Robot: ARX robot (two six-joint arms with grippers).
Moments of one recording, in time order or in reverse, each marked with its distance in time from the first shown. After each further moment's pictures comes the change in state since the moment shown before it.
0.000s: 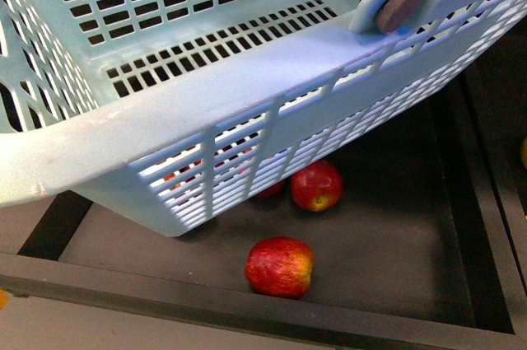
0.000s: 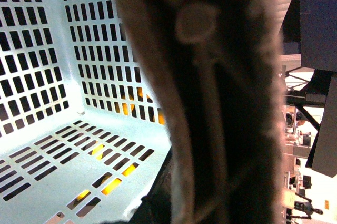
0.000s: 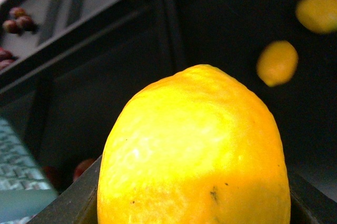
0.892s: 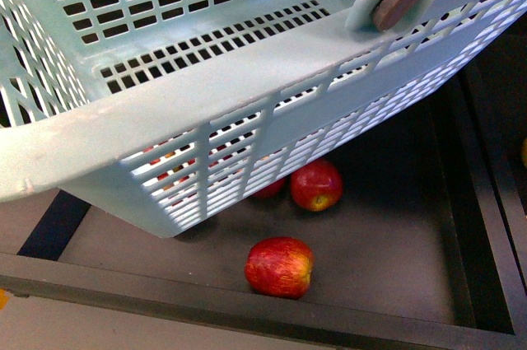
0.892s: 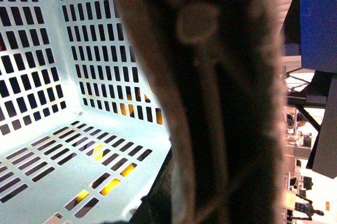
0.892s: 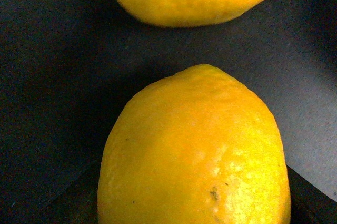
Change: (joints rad) left arm 0.000 0.000 0.000 0.000 -0.001 0.000; right arm -0.051 1.274 0.861 0.028 0.593 0.126
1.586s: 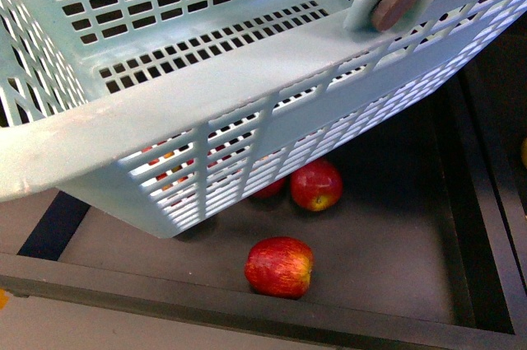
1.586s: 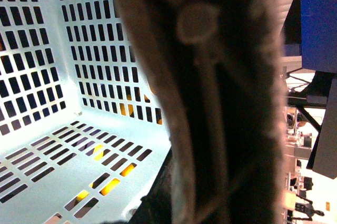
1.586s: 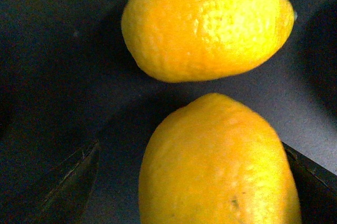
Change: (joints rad) left arm 0.000 0.000 0.000 0.000 0.000 0.000; right arm 0.017 0.016 0.082 -0.024 0.065 0.024
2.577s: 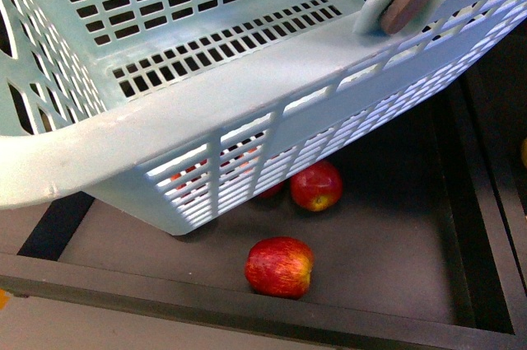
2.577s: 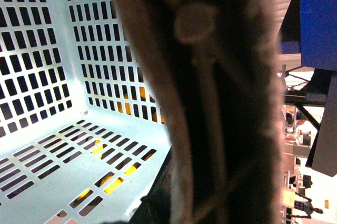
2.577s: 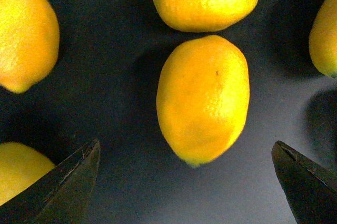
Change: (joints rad) left arm 0.000 0.000 0.000 0.000 0.003 0.000; right arm 0.004 -0.279 -0.403 0.149 -0.050 -0.085
